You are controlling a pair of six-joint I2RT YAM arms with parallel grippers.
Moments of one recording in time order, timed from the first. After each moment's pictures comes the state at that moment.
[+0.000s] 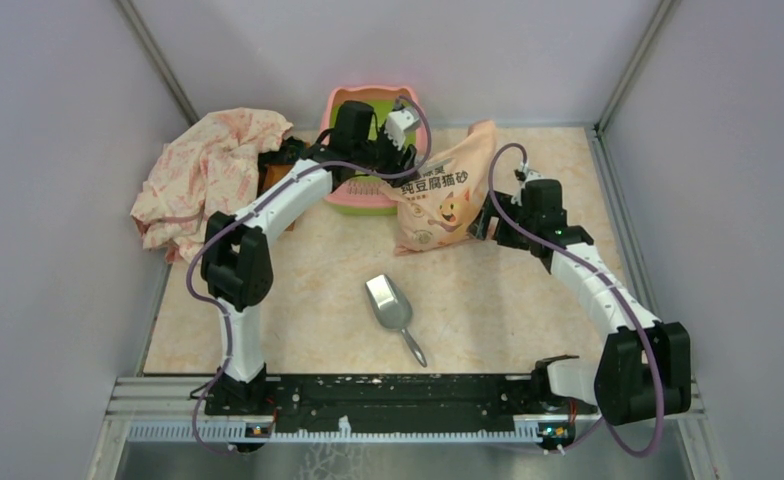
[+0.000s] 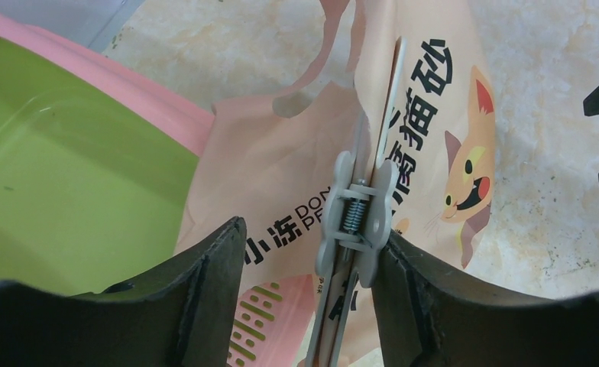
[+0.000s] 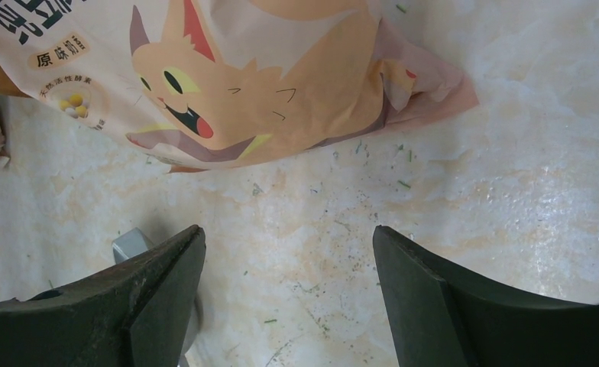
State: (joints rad) left arm -0.53 2.01 1.77 -0.27 0.46 0.25; right arm 0.18 1.22 0.84 -0.32 -0.24 0.41
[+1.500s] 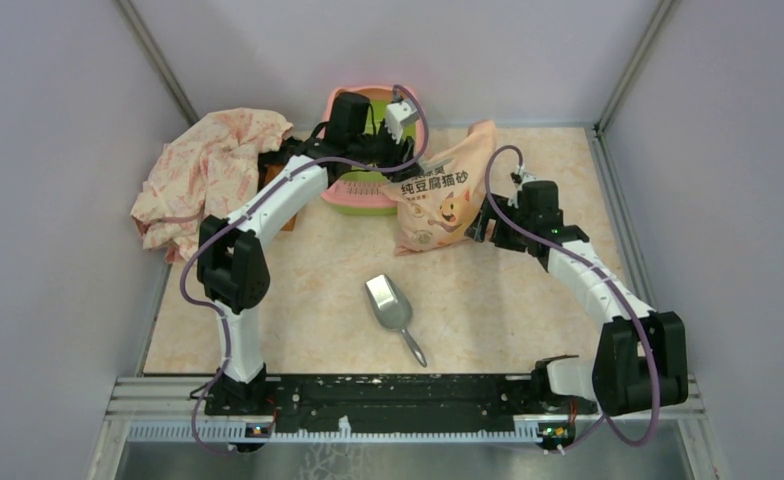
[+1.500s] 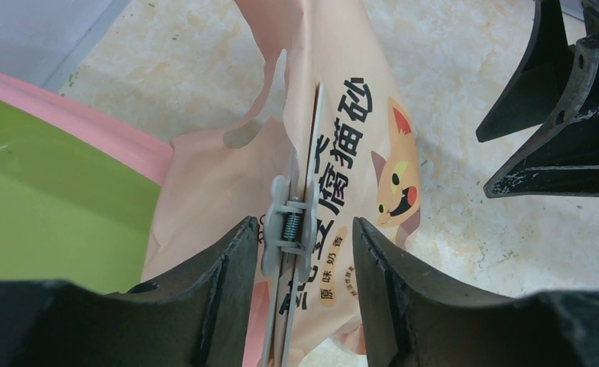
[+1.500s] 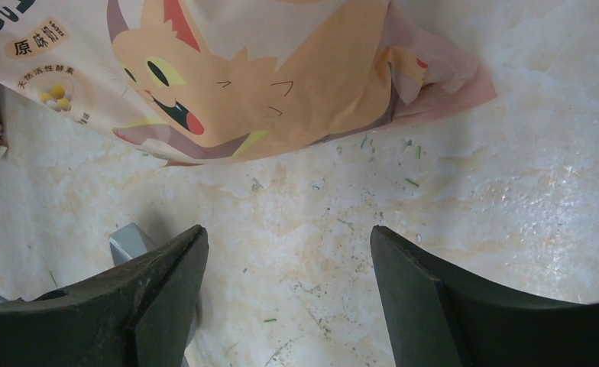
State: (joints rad) left arm -0.52 1.98 1.82 -0.31 0.60 0.20; right arm 0.18 1.26 0.82 -0.30 -0.27 0.41
